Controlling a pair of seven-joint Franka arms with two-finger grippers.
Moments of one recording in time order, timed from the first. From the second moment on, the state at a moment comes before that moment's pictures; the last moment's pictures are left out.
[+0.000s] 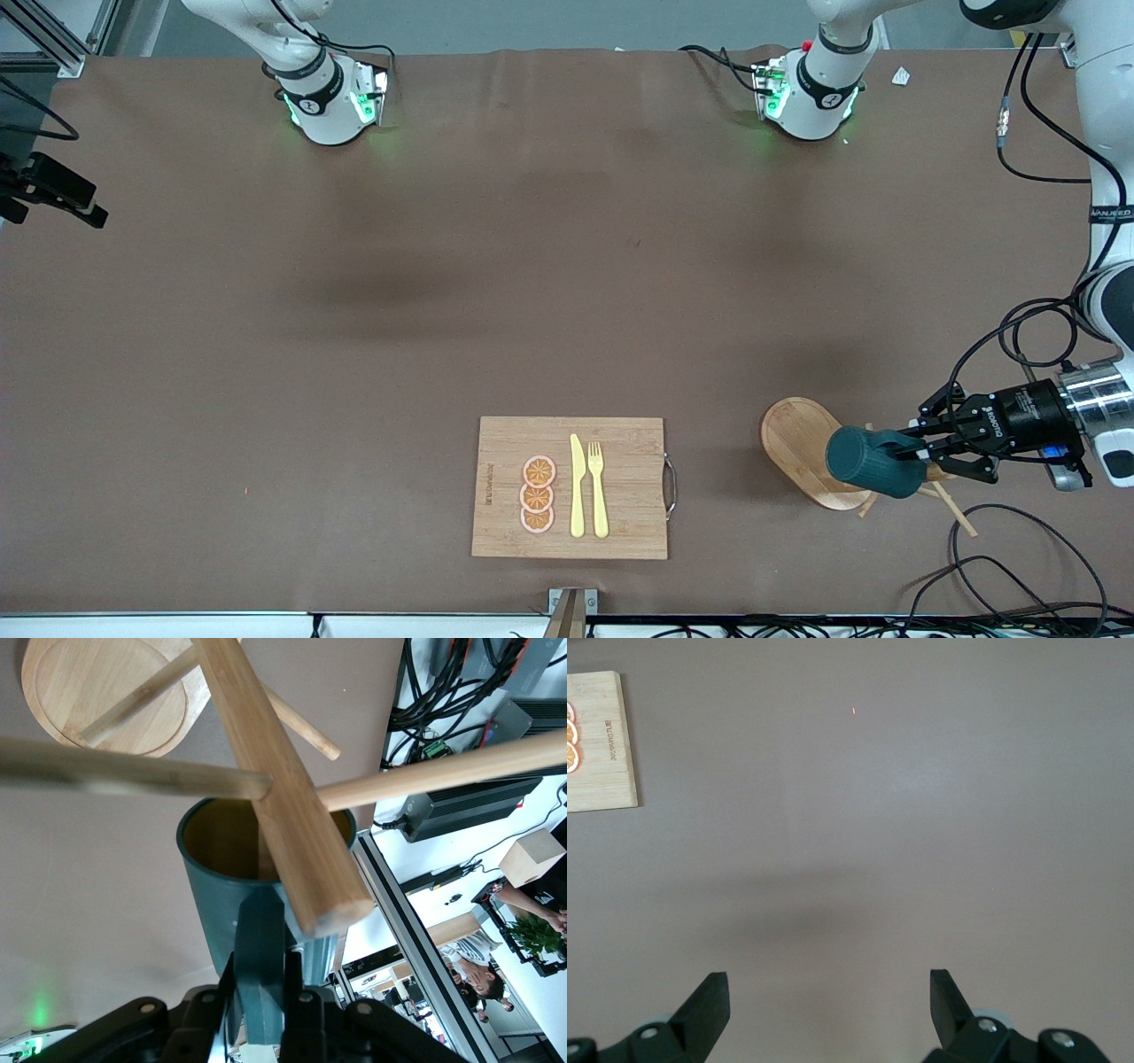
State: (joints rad) left arm 0.31 0.67 -0.27 -1.29 -0.81 1.90 -0.91; right arm -0.04 -0.05 -0.02 -1.53 0.02 1.51 0.02
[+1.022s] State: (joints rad) left arm 0.31 0.60 -0.28 -1.26 -0.77 1.87 -0.91; right arm -0.04 -0.05 -0.02 -1.53 0.02 1.51 0.02
